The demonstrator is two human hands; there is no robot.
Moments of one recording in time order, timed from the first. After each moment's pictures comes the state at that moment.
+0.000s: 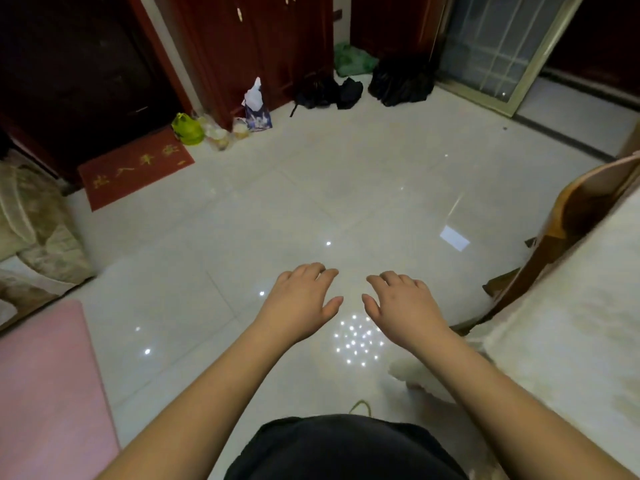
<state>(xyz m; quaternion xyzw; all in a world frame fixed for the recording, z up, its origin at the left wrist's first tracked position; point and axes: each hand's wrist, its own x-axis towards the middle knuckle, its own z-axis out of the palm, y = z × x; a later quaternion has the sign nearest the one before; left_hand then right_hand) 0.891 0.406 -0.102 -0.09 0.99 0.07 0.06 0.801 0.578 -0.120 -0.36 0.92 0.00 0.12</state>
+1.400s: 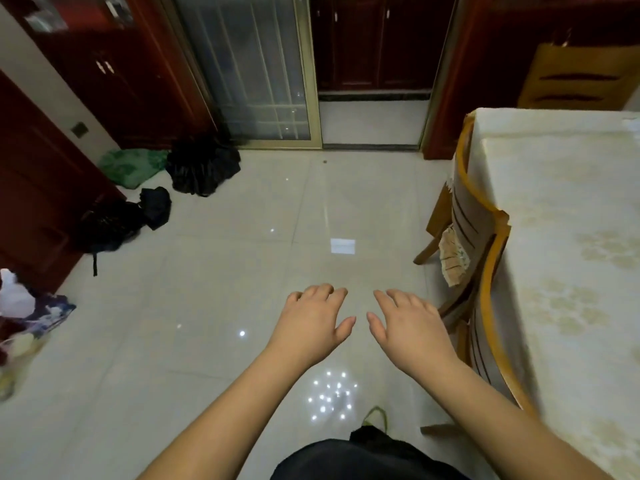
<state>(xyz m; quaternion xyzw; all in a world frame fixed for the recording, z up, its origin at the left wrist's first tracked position) 0.239 0.433 -0.105 0.27 0.96 0.01 0.10 0.292 0.606 -0.113 0.02 0.99 -0.07 0.10</state>
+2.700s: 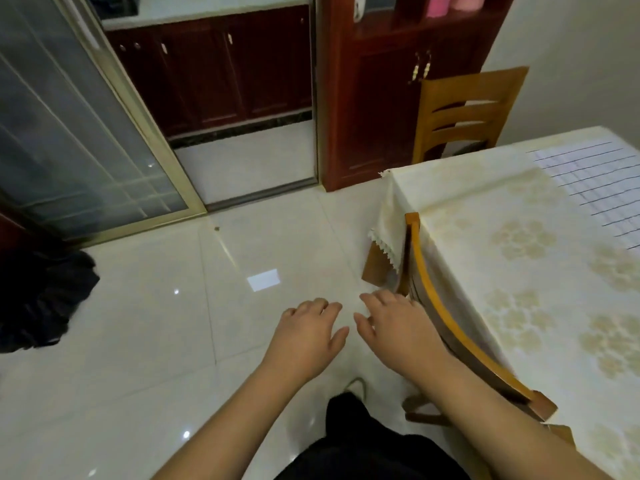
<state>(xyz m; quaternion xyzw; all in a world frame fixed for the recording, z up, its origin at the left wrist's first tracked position) -0.257 0.657 -0.134 0.48 0.87 0.04 0.14 -0.154 0.791 -0.120 0.23 0.97 -0.09 0.07</state>
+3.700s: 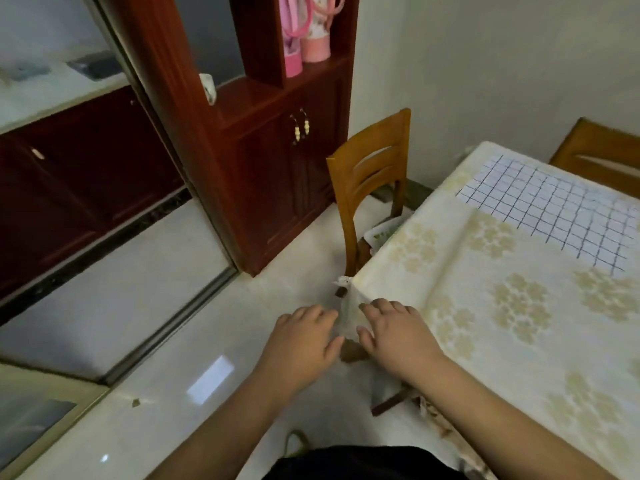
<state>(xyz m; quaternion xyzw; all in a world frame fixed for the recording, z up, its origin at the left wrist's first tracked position) -0.594 0.969 -0.102 0.70 0.69 0.00 0.16 -0.428 1.039 -0.109 0.45 0.88 -0.10 0.10</state>
